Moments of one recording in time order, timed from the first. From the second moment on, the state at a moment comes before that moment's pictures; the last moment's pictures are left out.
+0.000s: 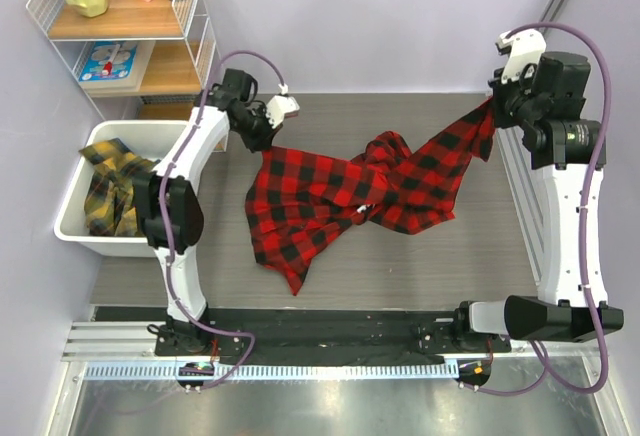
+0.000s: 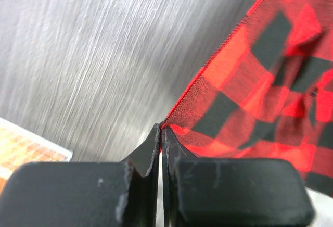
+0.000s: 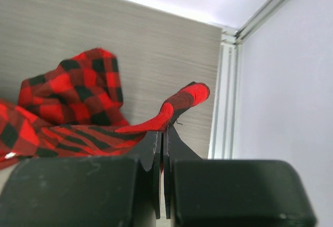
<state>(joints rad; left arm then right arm) -0.25 2.02 1.89 -0.95 0.44 0.81 -0.06 1.31 1.77 -0.88 -0.09 -0.28</state>
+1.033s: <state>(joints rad) -0.28 1.86 1.57 -1.01 0.39 0.84 -0.07 1.34 1.75 -0.85 -0.24 -0.24</state>
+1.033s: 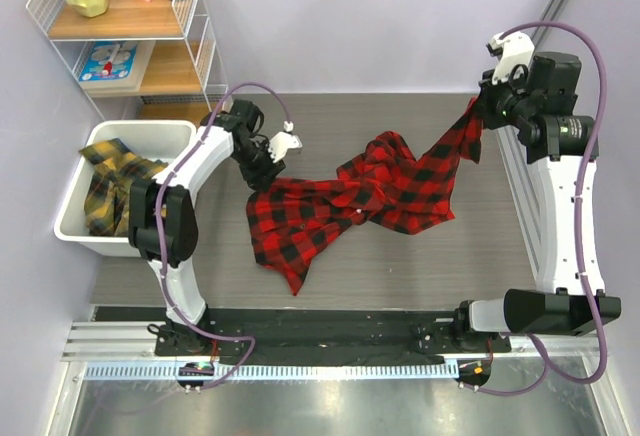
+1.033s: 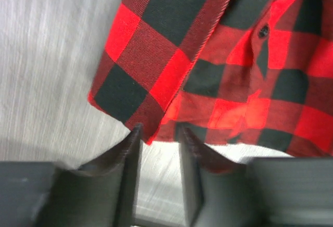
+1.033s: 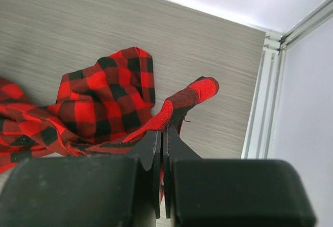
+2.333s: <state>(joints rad) -0.28 1.96 1.60 -0.93 0.42 0.98 -0.07 1.39 1.72 -0.84 -0.22 -0.21</state>
